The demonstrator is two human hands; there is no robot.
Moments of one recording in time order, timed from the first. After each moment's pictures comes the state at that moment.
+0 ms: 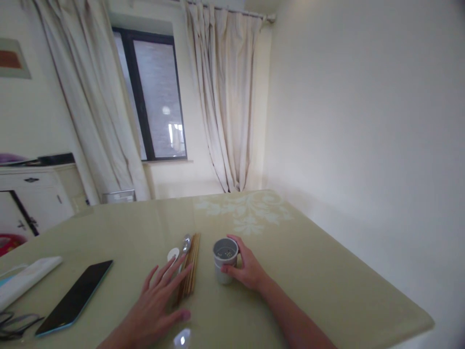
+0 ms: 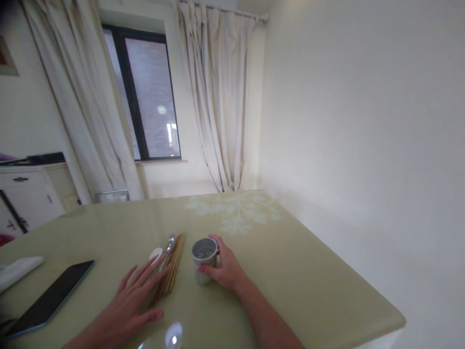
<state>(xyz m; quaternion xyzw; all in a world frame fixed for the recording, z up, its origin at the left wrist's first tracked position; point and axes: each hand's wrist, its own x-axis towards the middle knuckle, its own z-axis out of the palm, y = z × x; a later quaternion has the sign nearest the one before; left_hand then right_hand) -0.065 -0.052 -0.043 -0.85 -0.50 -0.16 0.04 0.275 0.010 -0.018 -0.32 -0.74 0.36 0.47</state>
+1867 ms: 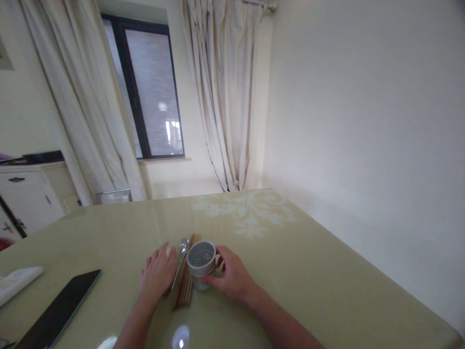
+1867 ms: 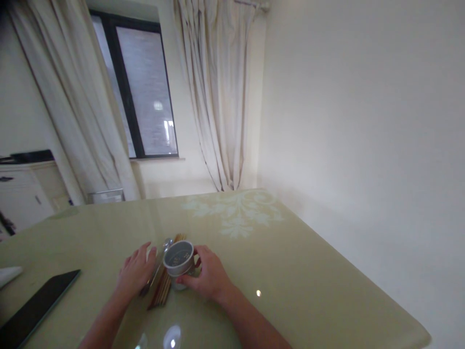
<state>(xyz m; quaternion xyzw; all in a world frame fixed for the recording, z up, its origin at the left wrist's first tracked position) -0.030 0.031 -0.029 -0.60 -0.77 -0.21 0.00 0.223 0.010 -0.005 -0.41 -0.75 0.32 0.40</state>
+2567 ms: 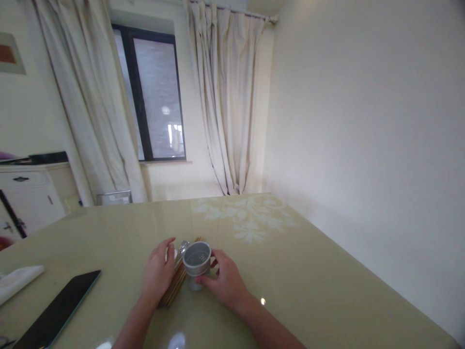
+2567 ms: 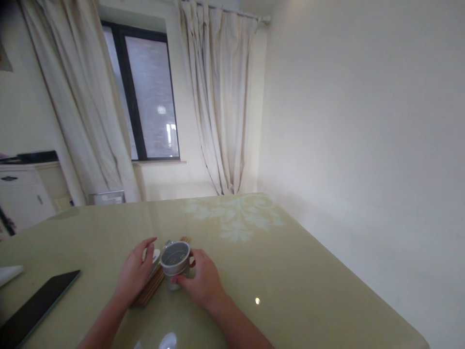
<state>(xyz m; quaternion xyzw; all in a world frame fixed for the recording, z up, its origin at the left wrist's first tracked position) -0.029 0.036 -0.015 -0.60 -0.66 -0.46 -0.04 0.205 0.007 -0.005 -0.44 -0.72 0.32 0.43</state>
